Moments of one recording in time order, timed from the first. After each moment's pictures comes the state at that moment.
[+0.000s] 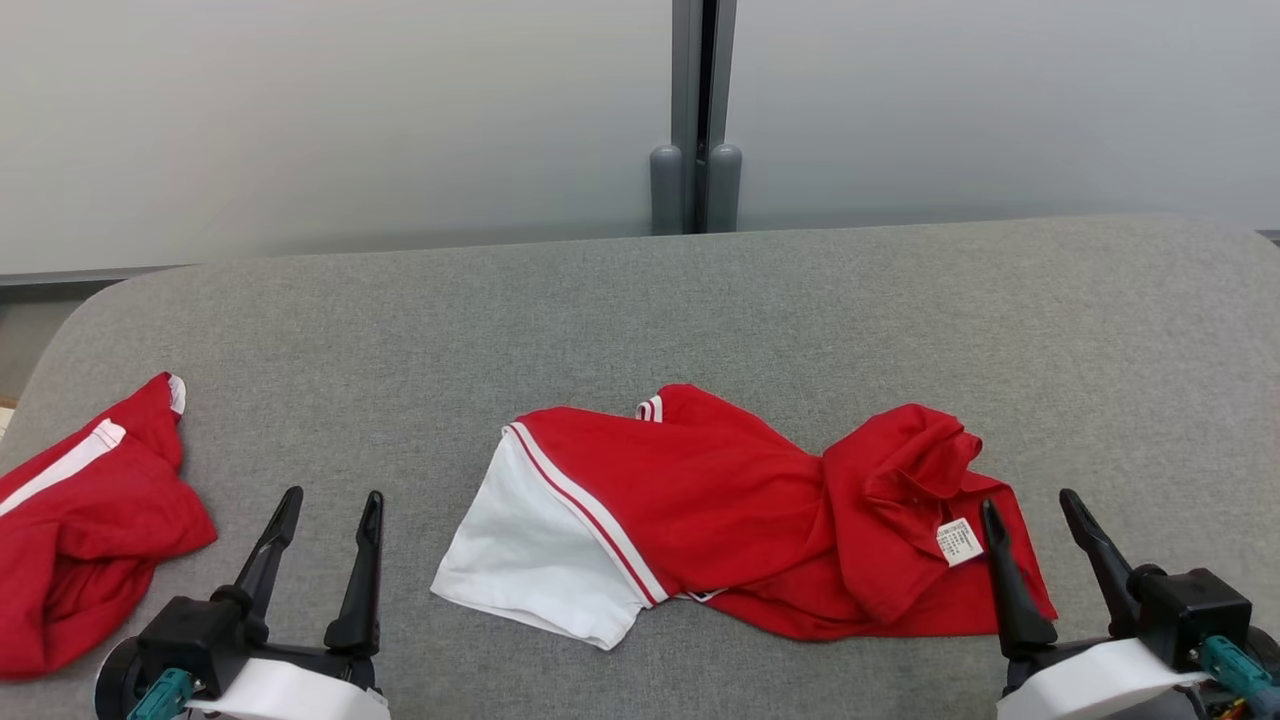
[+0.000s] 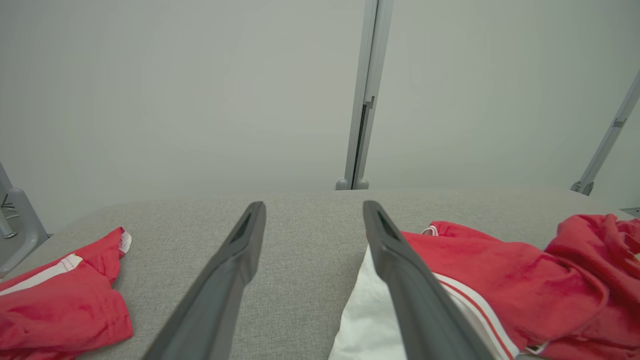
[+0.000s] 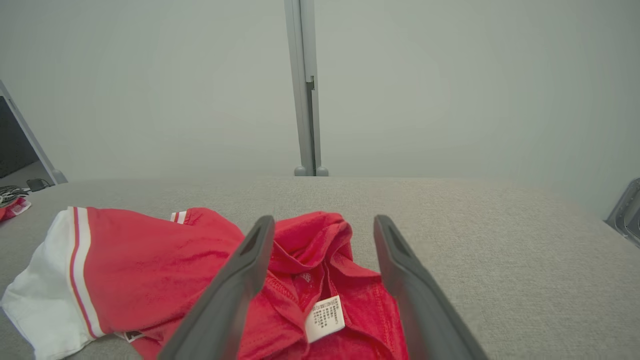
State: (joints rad) left arm 0.01 0.28 -0.24 0.11 -0.43 0.04 -0.26; right arm 0.07 -0.07 0.05 0.02 0.12 0.13 -0.03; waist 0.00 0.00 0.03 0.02
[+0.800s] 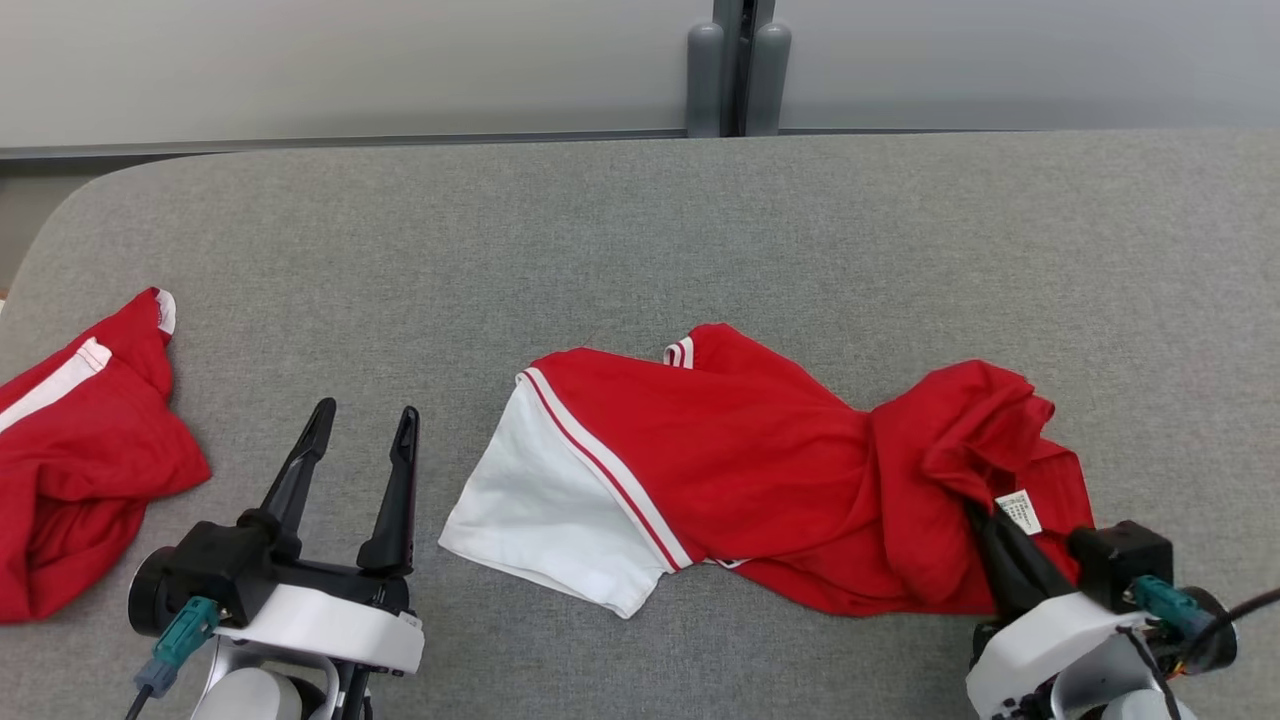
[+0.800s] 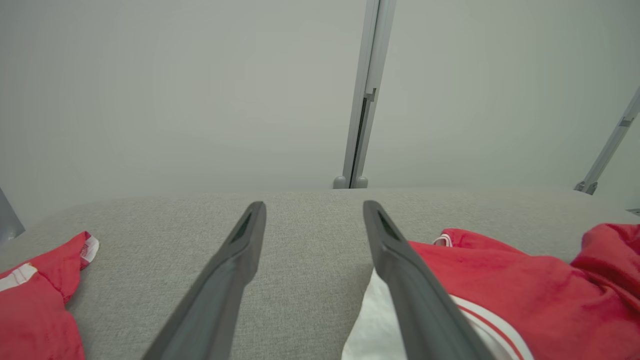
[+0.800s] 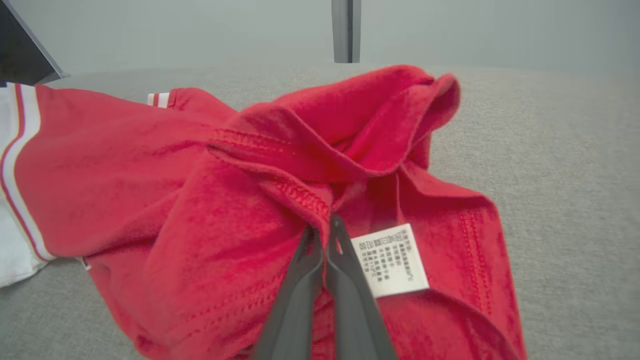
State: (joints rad) left arm -0.11 0.20 -0.22 0.12 -0.36 -0.02 -0.26; right arm -0.08 -0.13 0.17 0.27 0.19 0.13 0.02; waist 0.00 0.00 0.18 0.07
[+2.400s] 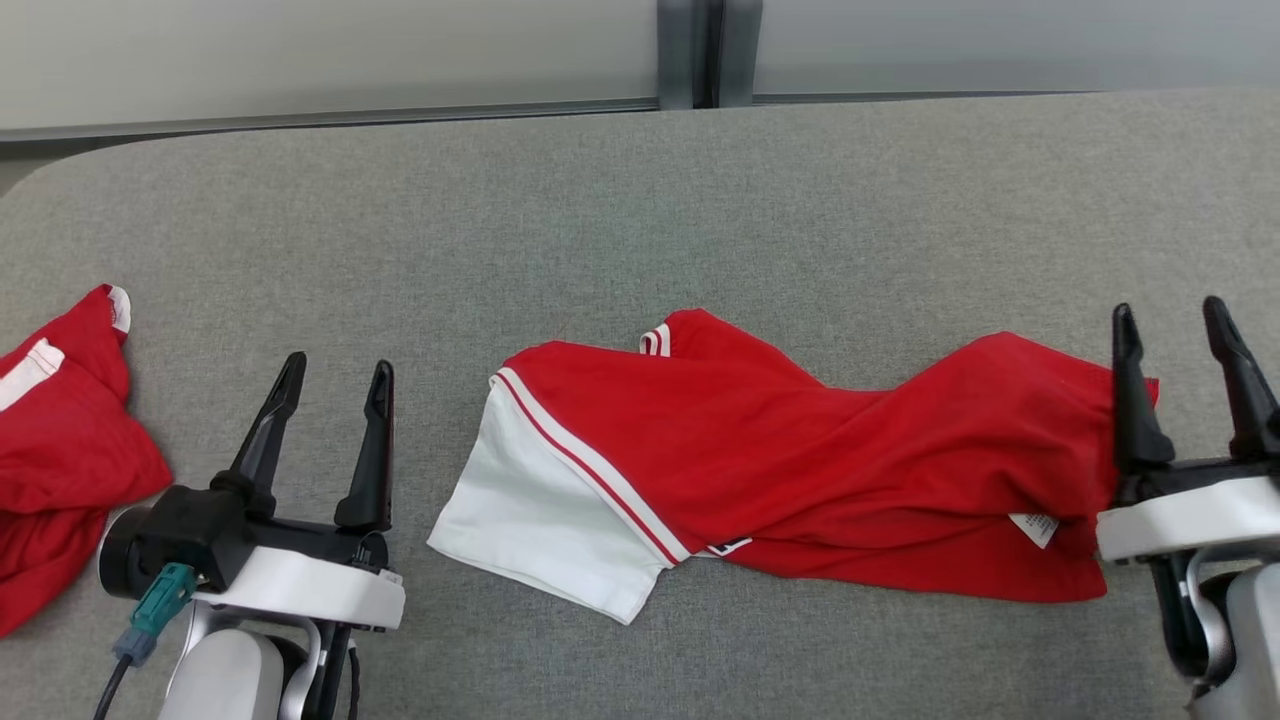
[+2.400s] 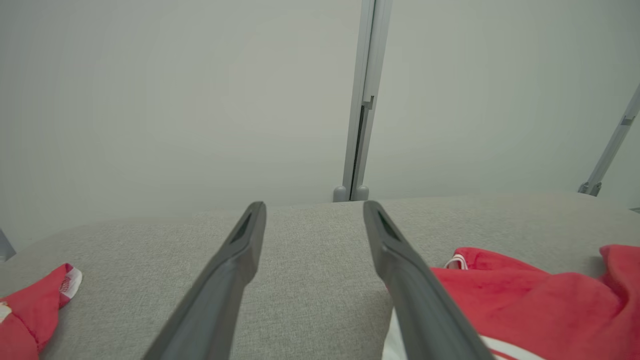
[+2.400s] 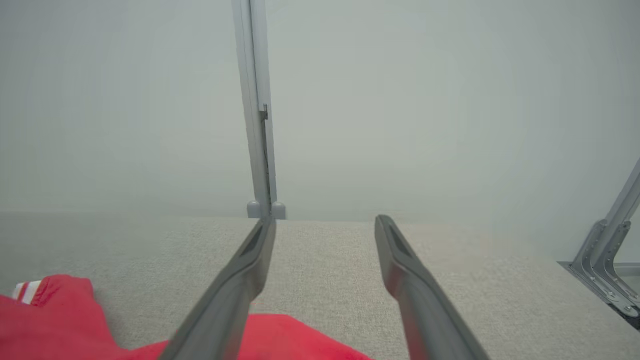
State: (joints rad) left arm -0.17 0.13 -0.09 0.15 -0.25 -0.10 -0.26; right arm -0.27 -0.22 -0.01 0.28 0.19 0.13 -0.23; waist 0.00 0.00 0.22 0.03
